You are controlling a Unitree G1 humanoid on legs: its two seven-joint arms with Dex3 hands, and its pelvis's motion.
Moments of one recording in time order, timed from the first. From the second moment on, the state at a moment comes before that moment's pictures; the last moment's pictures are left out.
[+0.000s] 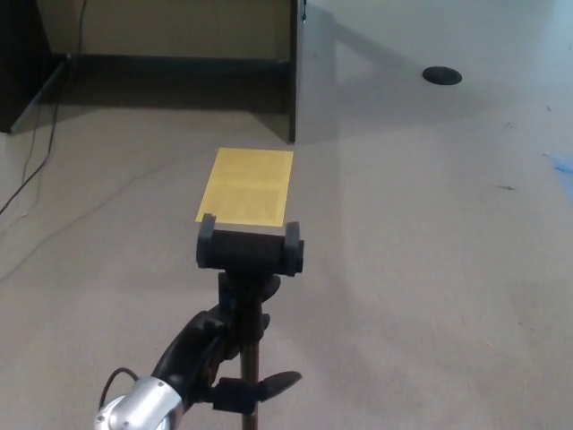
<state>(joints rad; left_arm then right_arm) -0.33 0.17 -0.14 0.50 0.01 -0.12 -0.29 -0.01 -0.44 0.00 1.15 -0.16 -0.55 0.05</state>
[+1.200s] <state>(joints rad) -0.35 0.03 -0.17 0.56 0.10 -0.15 -0.06 -0.03 -0.44 0.00 1.15 -0.15 -0.55 0.06</state>
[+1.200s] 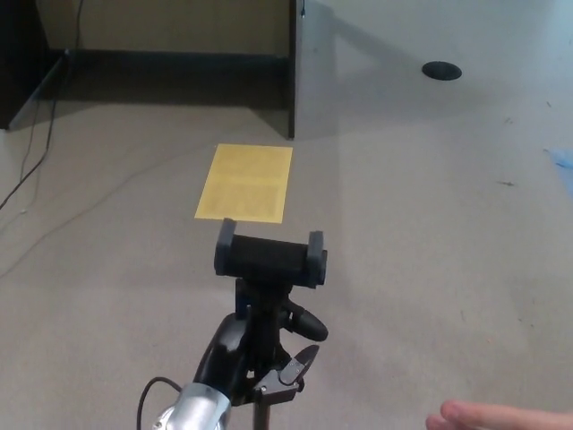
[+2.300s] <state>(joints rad) -0.78 -0.05 -0.10 0.31 0.02 0.03 -0.09 -0.04 -0.44 0.03 1.16 -0.17 -0.55 0.05</state>
